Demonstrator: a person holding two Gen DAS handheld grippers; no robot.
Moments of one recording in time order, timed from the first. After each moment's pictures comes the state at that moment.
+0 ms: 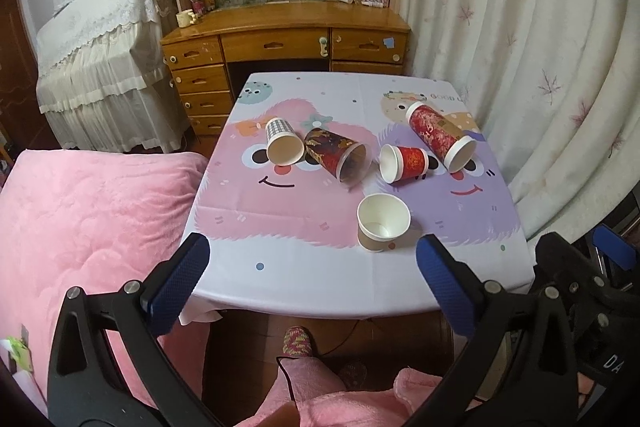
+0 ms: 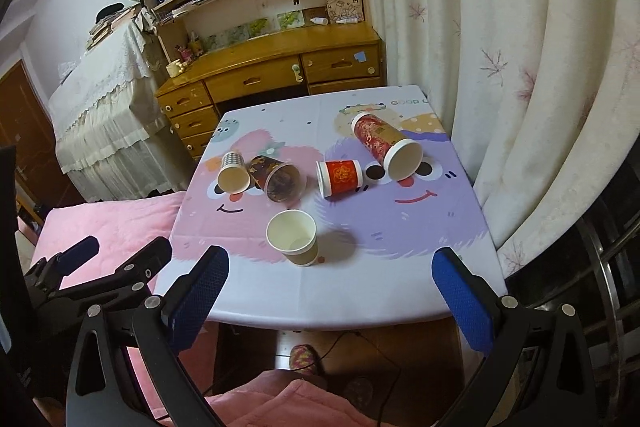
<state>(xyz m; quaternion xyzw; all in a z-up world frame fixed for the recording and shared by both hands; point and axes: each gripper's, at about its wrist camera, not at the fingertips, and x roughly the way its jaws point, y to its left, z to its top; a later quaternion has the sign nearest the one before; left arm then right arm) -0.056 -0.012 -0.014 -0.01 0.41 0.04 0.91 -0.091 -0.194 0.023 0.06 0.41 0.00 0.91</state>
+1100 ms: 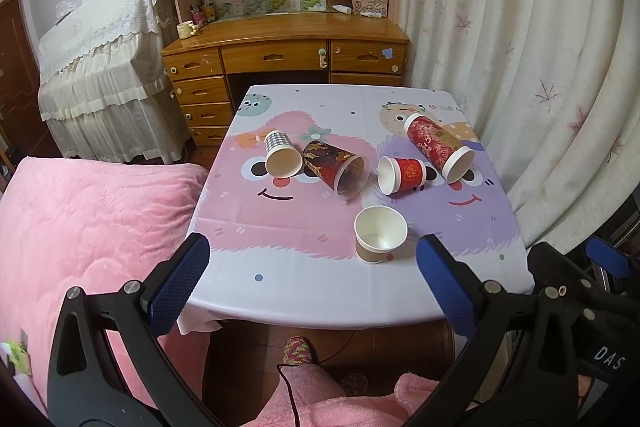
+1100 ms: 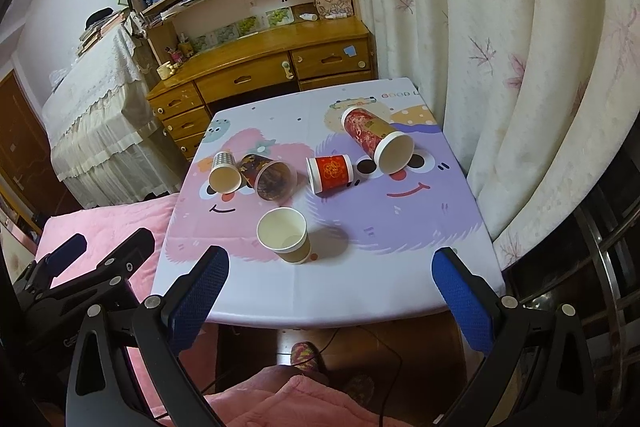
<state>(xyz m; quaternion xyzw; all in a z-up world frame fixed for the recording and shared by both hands) -0.055 -0.013 -0.006 -0.01 0.40 0.03 0.92 -0.091 -0.200 0.003 0.07 0.42 -0.02 0.91</state>
